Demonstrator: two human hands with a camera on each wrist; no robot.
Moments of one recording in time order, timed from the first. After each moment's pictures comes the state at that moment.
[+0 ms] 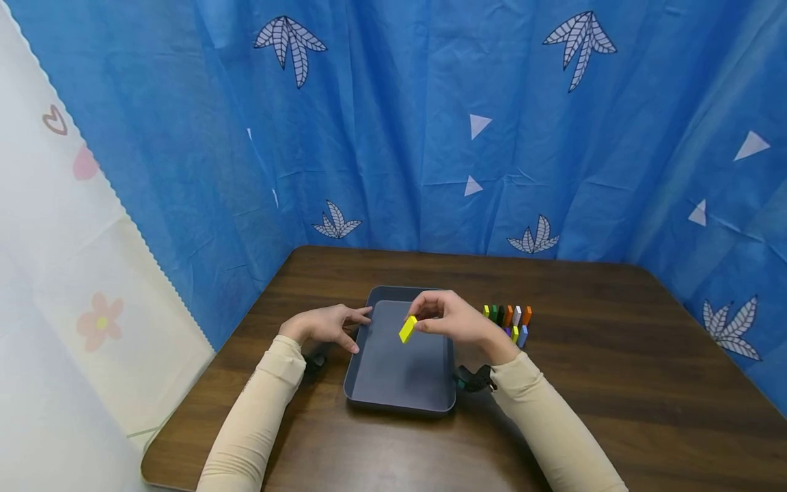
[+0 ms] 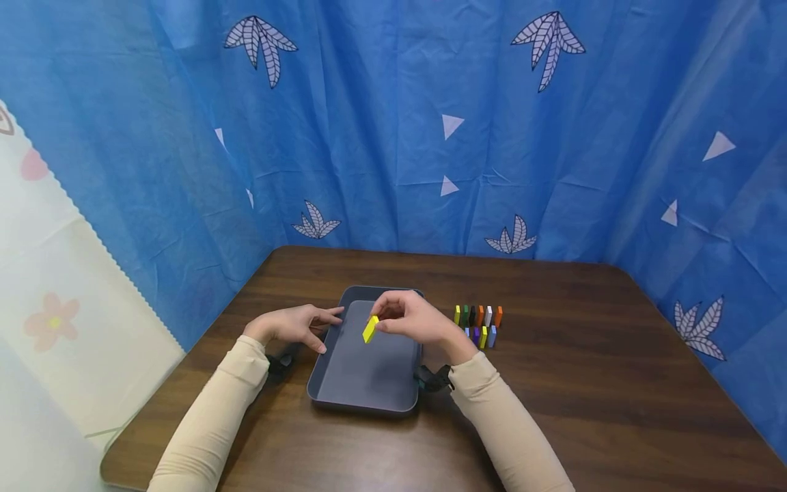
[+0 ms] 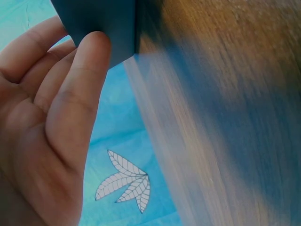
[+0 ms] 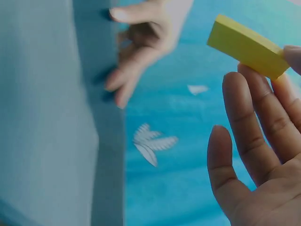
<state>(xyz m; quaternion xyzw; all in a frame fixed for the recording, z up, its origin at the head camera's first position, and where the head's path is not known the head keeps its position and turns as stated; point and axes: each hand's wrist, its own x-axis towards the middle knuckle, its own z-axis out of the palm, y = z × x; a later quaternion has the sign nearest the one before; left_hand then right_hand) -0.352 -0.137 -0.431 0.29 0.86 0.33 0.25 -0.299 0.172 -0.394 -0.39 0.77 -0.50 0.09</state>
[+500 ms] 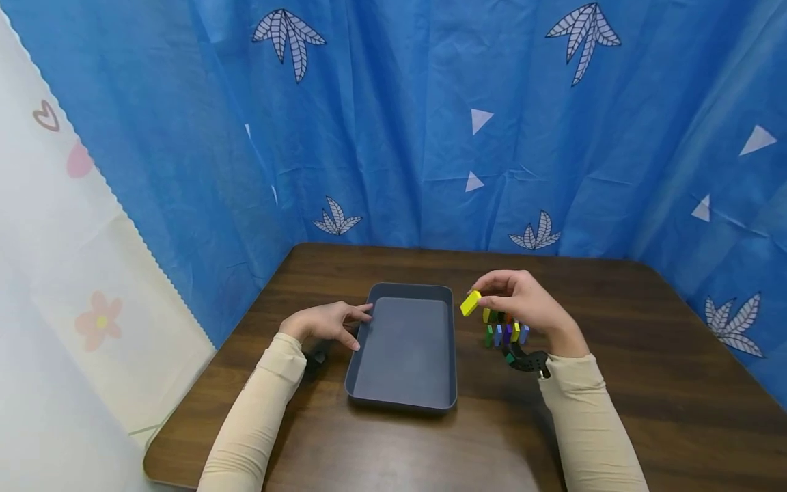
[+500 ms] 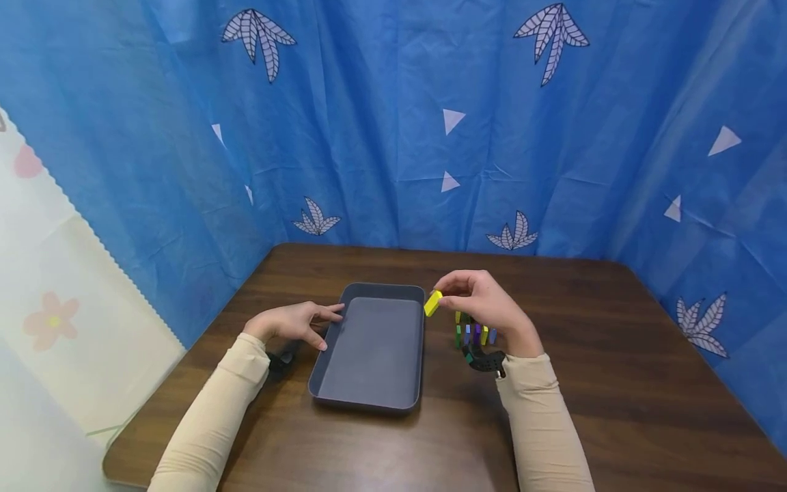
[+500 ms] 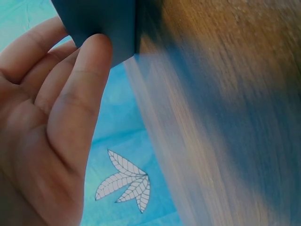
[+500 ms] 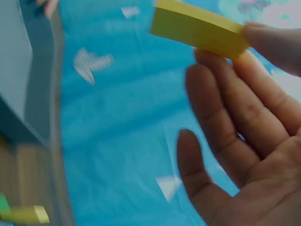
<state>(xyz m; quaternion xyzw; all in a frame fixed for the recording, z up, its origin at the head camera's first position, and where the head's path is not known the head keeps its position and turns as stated) -0.352 -0.140 -0.429 0.29 0.86 0.34 0.25 -0.289 0.264 -0.363 -0.29 0.83 -0.48 0.00</state>
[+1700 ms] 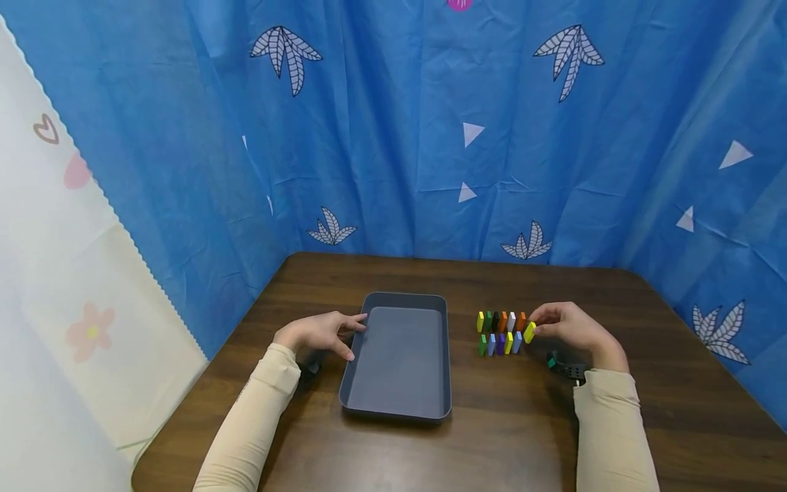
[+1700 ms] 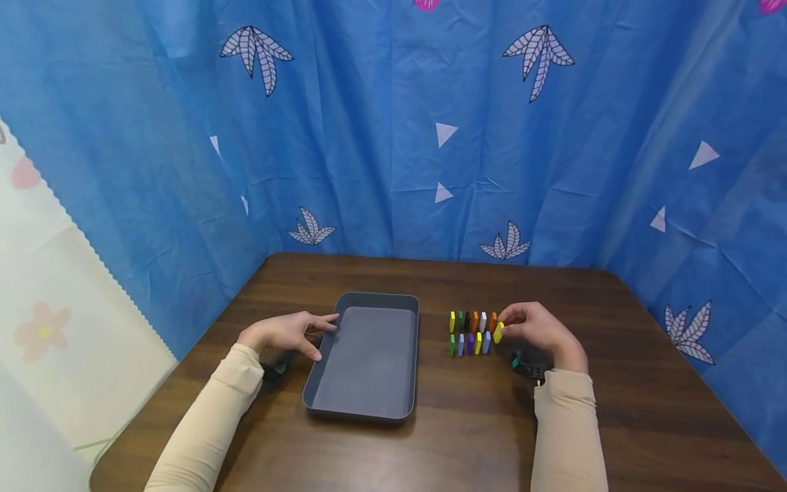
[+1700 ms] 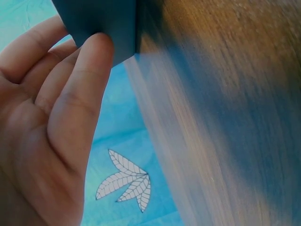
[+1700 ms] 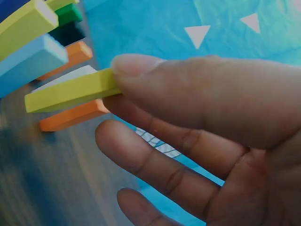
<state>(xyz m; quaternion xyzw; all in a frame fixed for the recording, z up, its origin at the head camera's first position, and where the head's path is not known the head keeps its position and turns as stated) -0.346 -0.138 -0.432 0.28 0.86 0.34 0.24 -0.300 0.376 -0.417 -0.14 0.91 -0.39 0.05</state>
